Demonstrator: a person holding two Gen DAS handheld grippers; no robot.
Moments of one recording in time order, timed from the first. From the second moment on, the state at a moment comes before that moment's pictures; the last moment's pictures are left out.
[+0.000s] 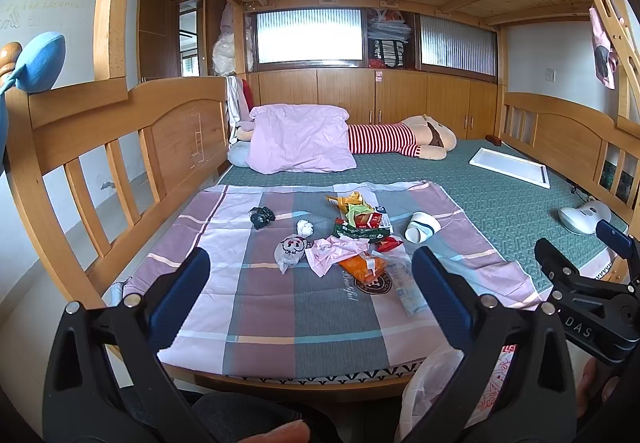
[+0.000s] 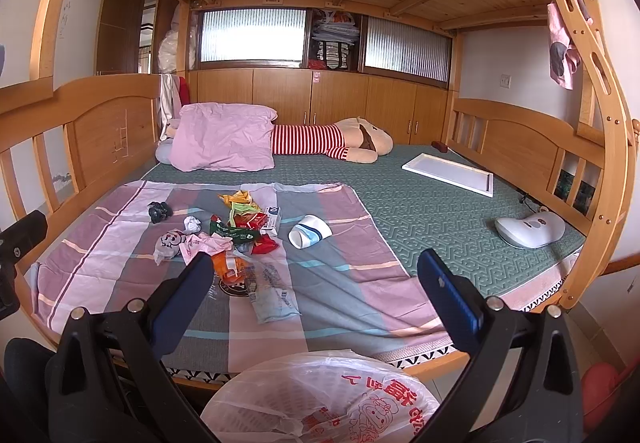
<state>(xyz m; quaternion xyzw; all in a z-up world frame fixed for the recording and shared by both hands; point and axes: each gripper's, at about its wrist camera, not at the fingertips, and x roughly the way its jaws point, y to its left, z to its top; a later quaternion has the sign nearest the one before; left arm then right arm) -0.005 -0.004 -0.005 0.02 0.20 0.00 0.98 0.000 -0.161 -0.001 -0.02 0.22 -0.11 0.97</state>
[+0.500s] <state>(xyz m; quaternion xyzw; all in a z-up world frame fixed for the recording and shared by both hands) -0.004 -0.004 -0.014 0.03 0.20 0.00 0.98 -0.006 -0.161 0.002 -0.01 0.21 -0.11 0.97</state>
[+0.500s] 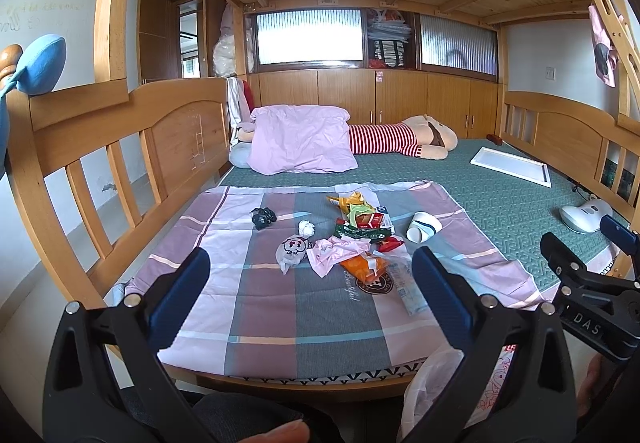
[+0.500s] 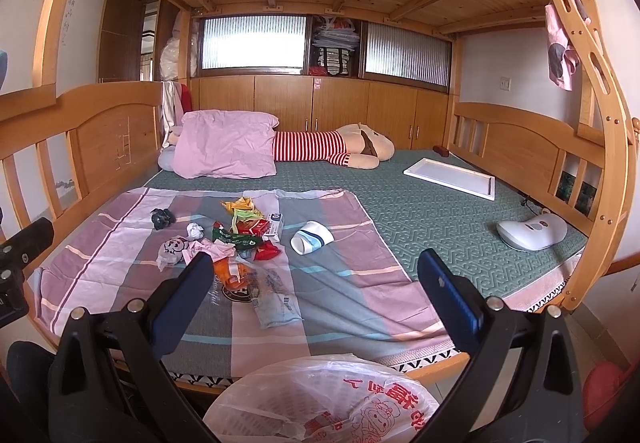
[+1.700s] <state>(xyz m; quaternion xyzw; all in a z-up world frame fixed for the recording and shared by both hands) -0.002 -0.006 -0.018 0.03 0.20 -0.01 0.98 -0.008 -0.167 0.002 -0.01 0.21 -0.11 0.97</state>
